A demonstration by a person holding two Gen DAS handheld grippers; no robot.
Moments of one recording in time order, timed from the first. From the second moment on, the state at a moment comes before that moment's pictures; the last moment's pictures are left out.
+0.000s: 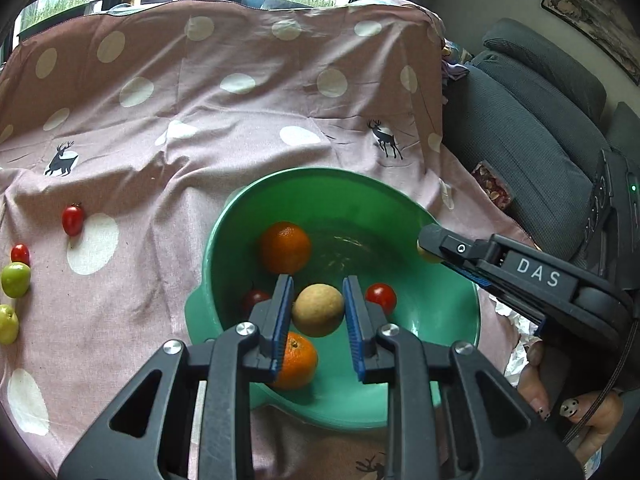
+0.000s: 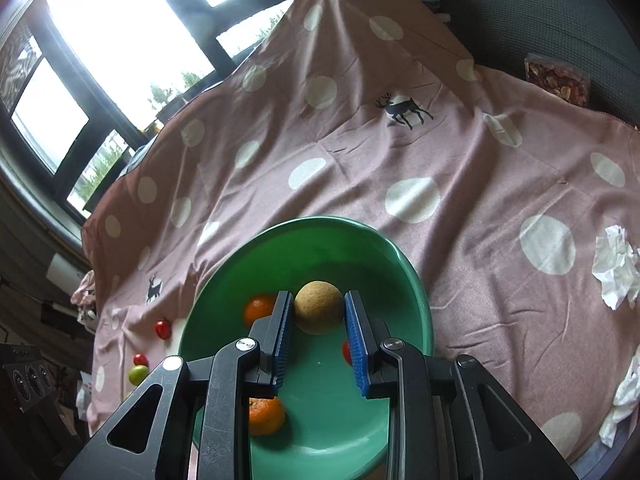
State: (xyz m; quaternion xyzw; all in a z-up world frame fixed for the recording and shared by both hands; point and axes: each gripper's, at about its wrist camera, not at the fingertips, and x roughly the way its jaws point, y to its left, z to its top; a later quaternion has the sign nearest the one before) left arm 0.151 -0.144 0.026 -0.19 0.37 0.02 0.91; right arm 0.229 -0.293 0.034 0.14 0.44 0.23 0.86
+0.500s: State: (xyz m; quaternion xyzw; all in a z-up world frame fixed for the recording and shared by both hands) left arm 0.158 -0.153 0.019 -0.17 0.38 0.02 0.91; right arm 0.231 -0.294 0.031 0.13 0.44 0.22 0.86
